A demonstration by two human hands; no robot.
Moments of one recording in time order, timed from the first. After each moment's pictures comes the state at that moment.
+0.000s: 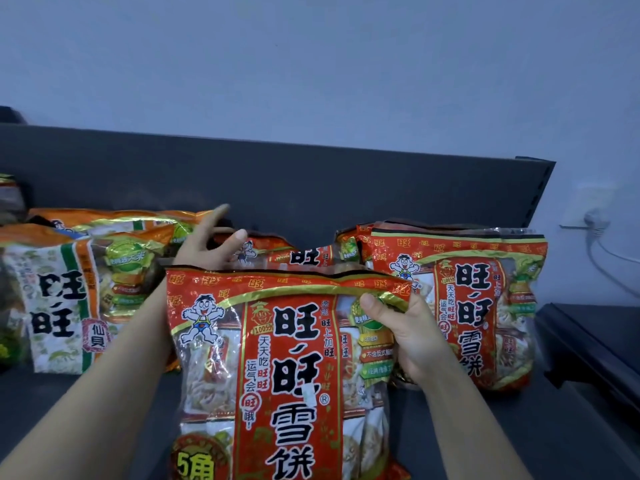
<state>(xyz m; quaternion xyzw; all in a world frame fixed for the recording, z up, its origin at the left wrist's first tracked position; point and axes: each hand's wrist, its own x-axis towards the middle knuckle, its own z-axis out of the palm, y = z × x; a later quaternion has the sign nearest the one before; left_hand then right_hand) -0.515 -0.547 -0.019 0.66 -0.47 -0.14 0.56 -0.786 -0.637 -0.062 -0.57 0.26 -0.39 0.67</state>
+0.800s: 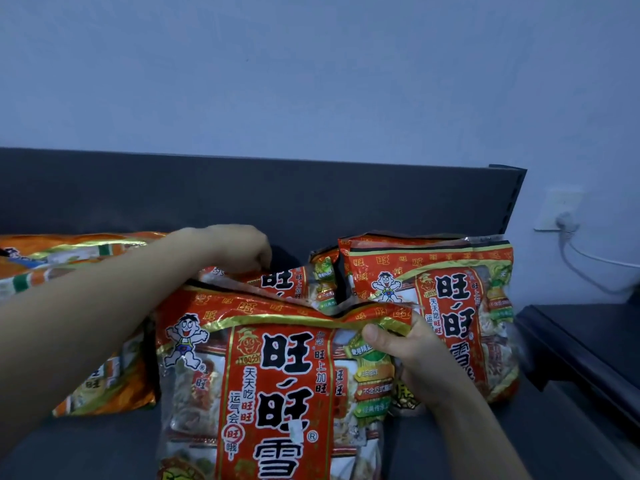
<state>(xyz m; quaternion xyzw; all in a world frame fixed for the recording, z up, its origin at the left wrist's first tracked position) -0.529 -0.629 0.042 0.71 -0.69 0.03 -0.12 -0.809 -0.642 -0.058 -0.61 0.25 -0.36 0.66</state>
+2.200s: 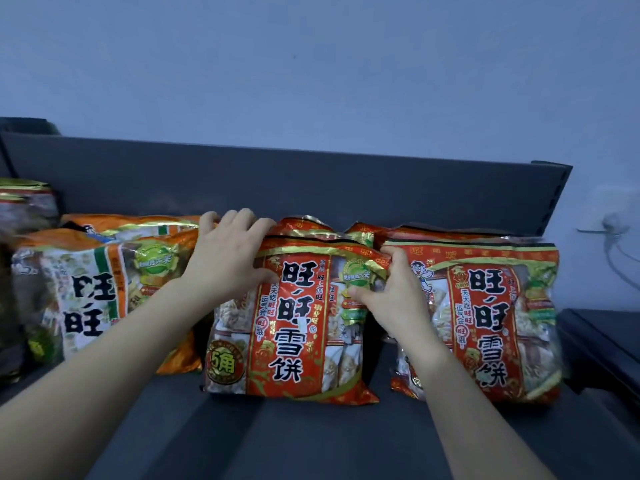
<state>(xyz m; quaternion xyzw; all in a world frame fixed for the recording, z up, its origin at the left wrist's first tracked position) -0.526 -0.543 -0.002 0.75 -0.59 0.27 0.14 -0.745 -0.638 -0.033 -0.76 0.44 -0.38 0.27</state>
